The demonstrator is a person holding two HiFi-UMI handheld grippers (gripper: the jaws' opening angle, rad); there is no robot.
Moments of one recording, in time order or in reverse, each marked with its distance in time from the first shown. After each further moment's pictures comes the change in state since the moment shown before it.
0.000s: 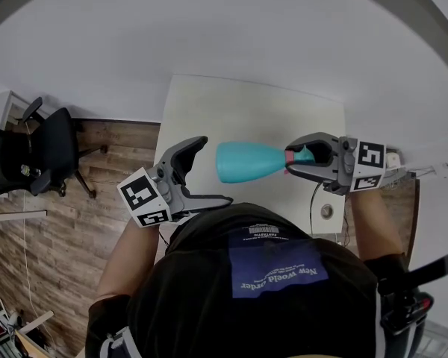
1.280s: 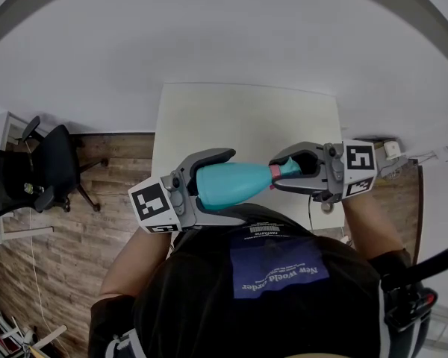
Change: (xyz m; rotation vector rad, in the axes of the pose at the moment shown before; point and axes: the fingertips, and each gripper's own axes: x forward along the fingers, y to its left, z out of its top) left arm 0.041 -0.062 0.011 0.057 0.001 -0.262; right arm 0.014 0.040 0.004 0.062 -0.098 0.084
